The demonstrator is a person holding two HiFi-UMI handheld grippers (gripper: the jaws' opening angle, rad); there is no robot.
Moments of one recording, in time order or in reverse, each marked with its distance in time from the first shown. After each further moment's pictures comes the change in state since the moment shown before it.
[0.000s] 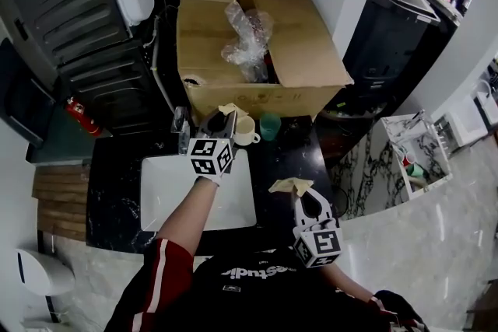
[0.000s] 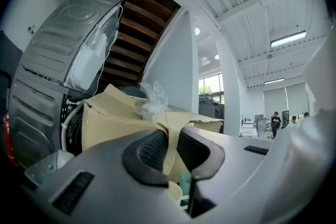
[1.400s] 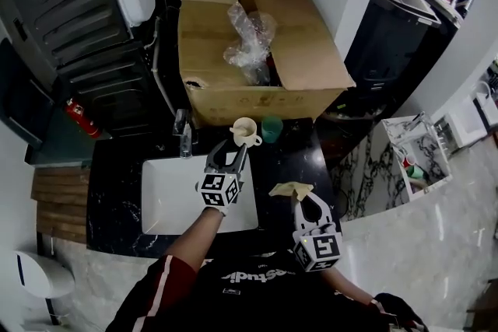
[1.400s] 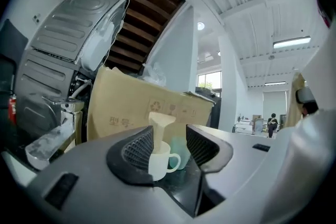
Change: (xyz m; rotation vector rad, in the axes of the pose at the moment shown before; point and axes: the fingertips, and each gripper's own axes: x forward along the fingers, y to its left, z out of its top) left arm -0.048 -0.021 -0.093 -0.061 0.079 0.000; right arm 0.004 0.008 -0.001 -0.022 0.008 -0.014
